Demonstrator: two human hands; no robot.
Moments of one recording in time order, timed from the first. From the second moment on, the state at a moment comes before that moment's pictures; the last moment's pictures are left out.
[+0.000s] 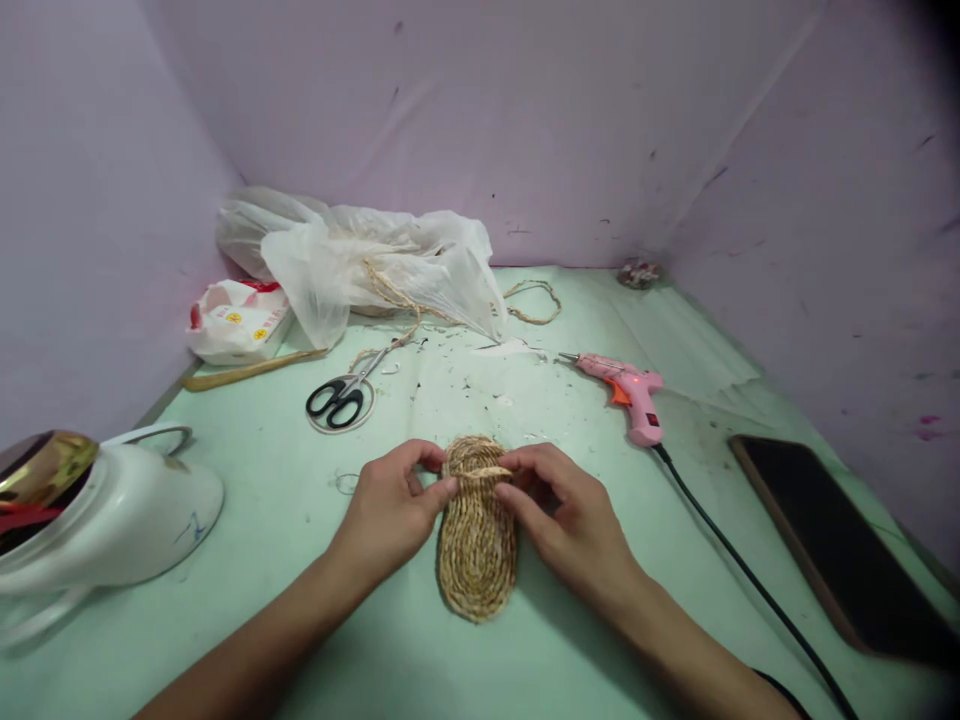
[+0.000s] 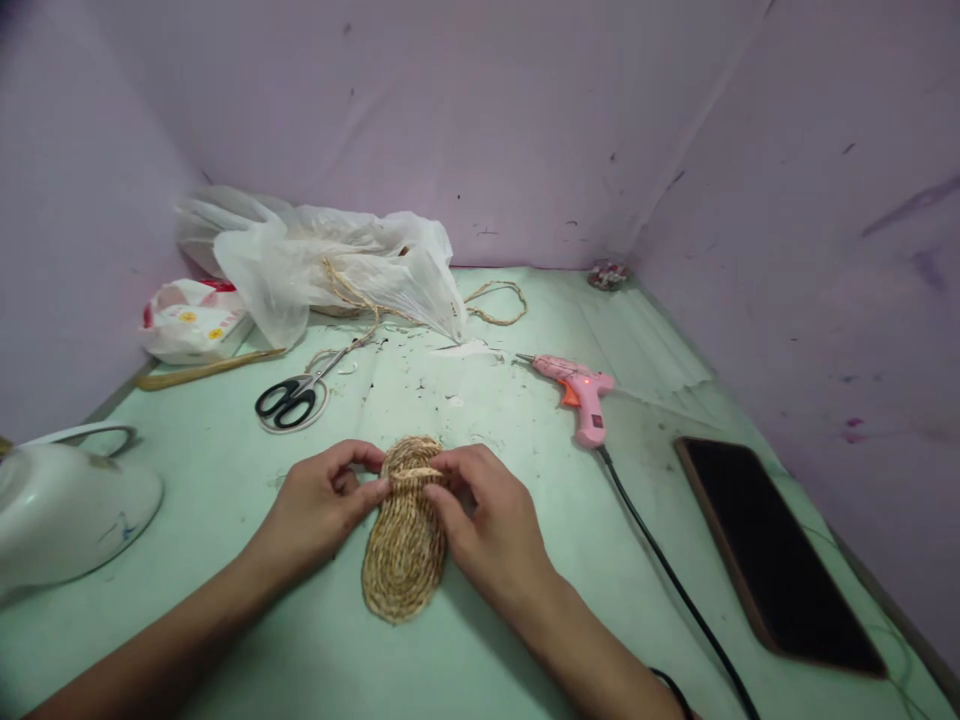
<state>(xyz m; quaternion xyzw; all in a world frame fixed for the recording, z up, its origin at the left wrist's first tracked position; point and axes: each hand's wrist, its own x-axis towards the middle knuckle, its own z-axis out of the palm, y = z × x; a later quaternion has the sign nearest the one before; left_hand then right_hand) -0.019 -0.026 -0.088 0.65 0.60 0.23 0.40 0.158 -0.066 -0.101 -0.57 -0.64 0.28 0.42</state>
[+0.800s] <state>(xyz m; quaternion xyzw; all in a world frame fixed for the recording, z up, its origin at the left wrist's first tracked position) -0.012 -0.032 -0.093 0.63 0.55 0.29 0.46 0.146 -0.054 -0.083 -0.52 -0.82 0.02 0.24</state>
